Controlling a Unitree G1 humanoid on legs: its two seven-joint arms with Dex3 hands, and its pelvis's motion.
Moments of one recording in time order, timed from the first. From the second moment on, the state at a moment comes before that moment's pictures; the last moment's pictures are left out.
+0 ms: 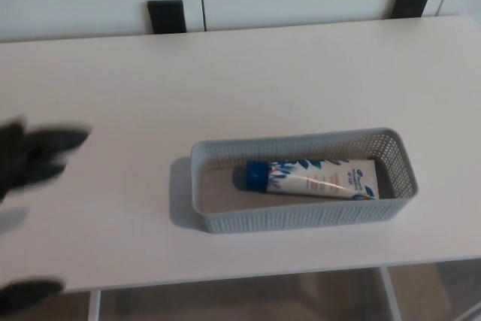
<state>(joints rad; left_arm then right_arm) 0.41 0.48 0.69 -0.84 -0.20 0.49 -0.92 0.02 -0.52 0.07 1.29 -0.19 -0.18 0.19</state>
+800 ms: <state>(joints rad) 0.86 0.59 0.71 -0.21 -0.29 0.24 -1.25 0.05 -0.52 0.06 1.29 -0.19 -0.19 0.19</state>
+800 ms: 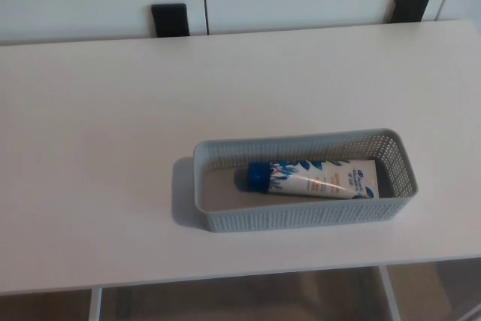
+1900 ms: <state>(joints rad) 0.22 0.52 0.19 0.79 0.02 0.06 -0.67 0.02 -0.51 0.02 1.28 -0.19 -0.21 0.11</state>
